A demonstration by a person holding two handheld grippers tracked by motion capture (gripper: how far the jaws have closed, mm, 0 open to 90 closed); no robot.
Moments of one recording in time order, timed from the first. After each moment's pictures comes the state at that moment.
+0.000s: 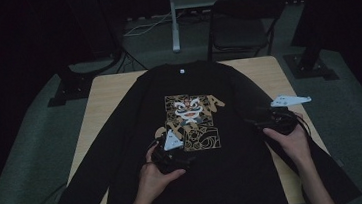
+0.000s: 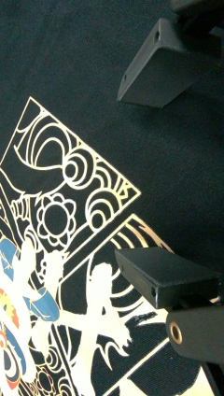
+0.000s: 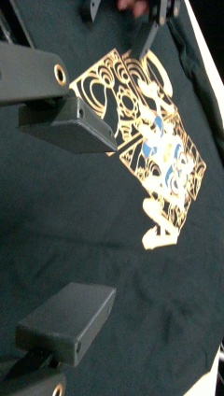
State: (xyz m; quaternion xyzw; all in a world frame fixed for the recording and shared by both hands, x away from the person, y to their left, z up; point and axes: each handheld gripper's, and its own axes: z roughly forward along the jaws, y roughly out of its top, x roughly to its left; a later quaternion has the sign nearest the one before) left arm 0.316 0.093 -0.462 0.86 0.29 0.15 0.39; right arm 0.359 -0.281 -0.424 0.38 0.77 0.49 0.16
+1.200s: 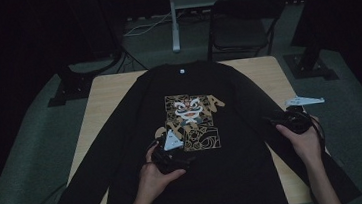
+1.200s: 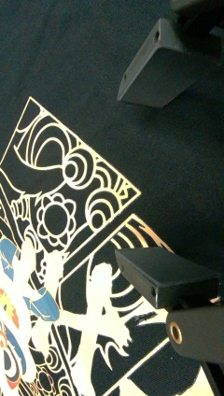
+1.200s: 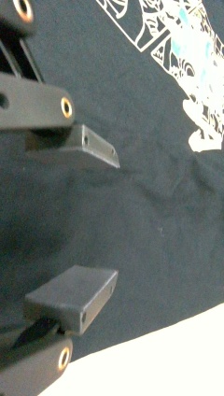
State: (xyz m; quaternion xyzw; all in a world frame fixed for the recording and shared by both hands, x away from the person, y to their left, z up) left arm 0.316 0.093 -0.462 0.86 0.29 0.15 0.39; right arm 0.366 -0.330 -0.447 0.49 0.74 0.42 0.19
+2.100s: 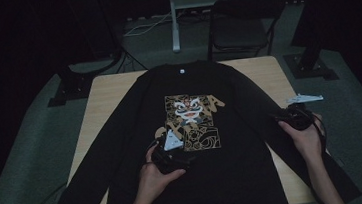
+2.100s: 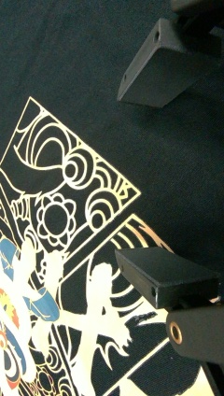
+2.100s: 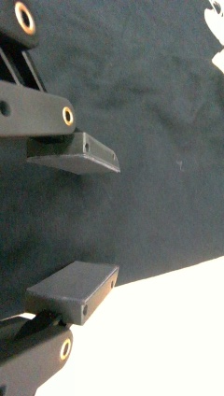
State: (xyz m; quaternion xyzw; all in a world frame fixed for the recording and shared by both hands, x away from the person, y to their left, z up) left arm 0.316 0.093 -0.462 0.86 0.29 0.15 0.39; right arm 0.383 -0.345 -0.458 0.52 0.74 0.36 0.23
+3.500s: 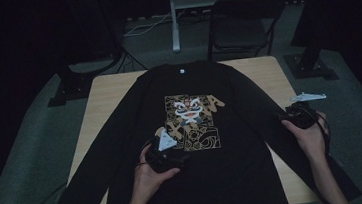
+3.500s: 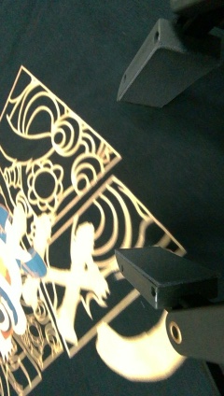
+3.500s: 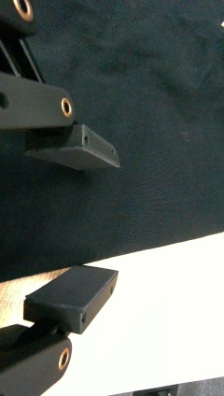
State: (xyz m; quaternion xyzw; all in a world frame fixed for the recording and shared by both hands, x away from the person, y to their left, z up) left arm 0.316 0.114 -0.459 0.86 0.31 0.18 0.38; right arm 0.386 -0.355 -0.459 0.53 0.74 0.34 0.24
